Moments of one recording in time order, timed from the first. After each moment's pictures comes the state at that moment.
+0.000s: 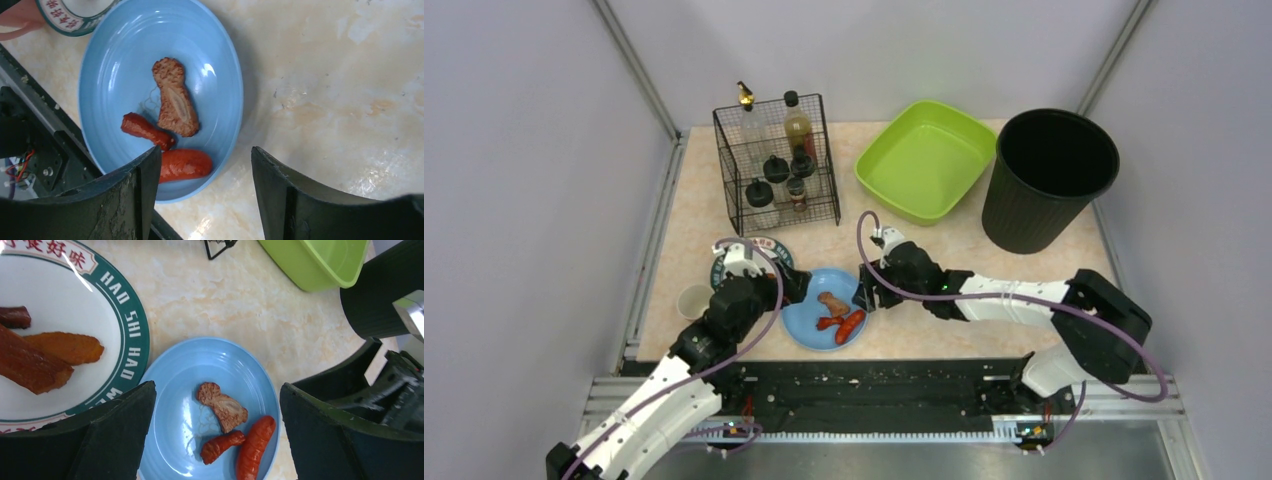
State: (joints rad) left arm -0.60 0.48 0.32 -0.20 -0.24 -0.69; right arm 0.93 1.44 0.69 0.11 -0.05 0.53
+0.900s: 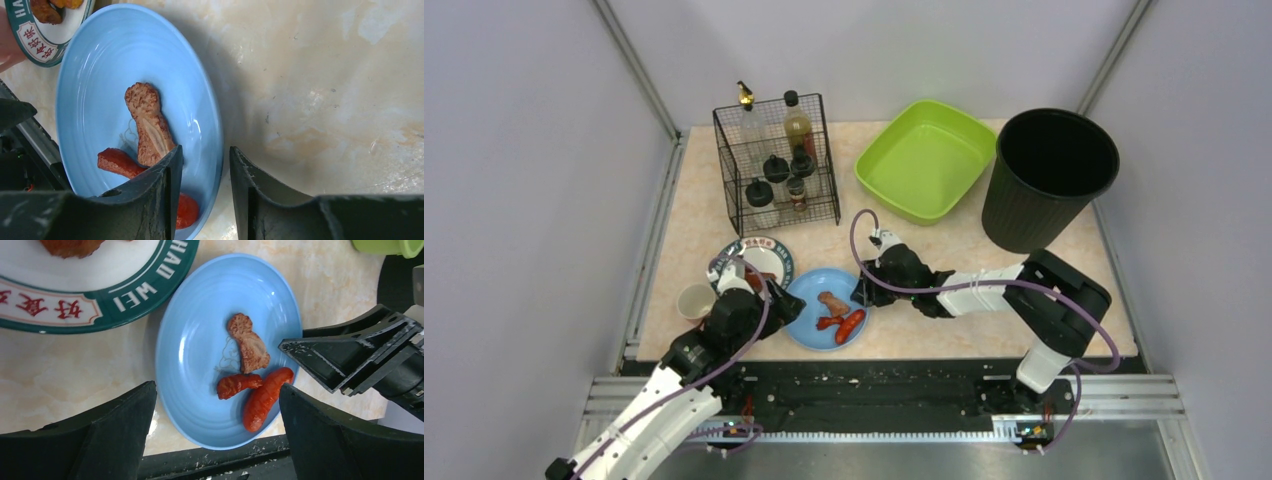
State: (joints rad) left arm -0.60 0.37 0.32 -0.59 -0.15 -1.00; right arm 0.90 1.67 0.69 0.33 -0.07 0.66
